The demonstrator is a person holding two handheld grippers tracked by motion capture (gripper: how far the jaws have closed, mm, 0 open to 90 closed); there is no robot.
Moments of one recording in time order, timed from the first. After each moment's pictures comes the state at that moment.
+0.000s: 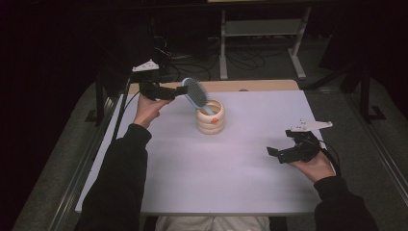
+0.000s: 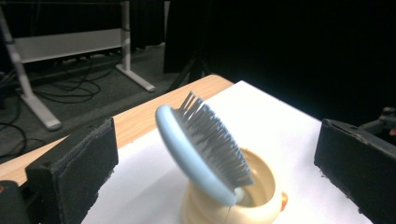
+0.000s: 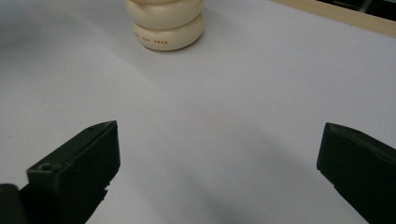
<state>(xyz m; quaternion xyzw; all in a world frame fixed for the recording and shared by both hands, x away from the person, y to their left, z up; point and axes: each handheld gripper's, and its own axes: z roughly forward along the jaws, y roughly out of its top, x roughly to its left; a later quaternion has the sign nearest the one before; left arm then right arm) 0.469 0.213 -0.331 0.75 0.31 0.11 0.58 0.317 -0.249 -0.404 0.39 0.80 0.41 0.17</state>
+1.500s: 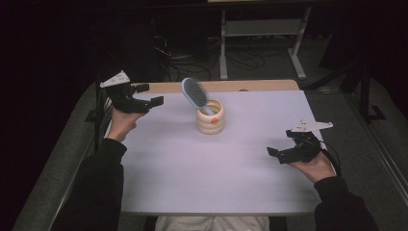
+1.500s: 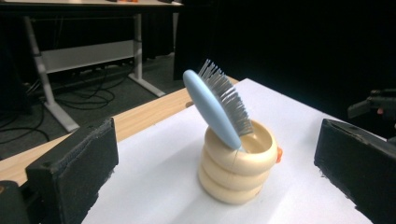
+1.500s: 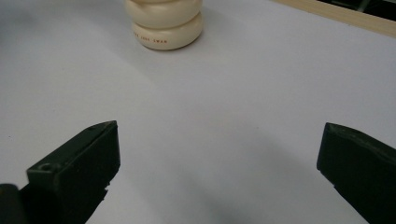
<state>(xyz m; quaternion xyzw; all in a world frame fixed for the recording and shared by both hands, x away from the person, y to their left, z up) 0.424 0.280 -0.337 0.73 0.31 0.14 0.59 0.315 -0.249 -0.403 0.39 0.80 0.41 0.17</state>
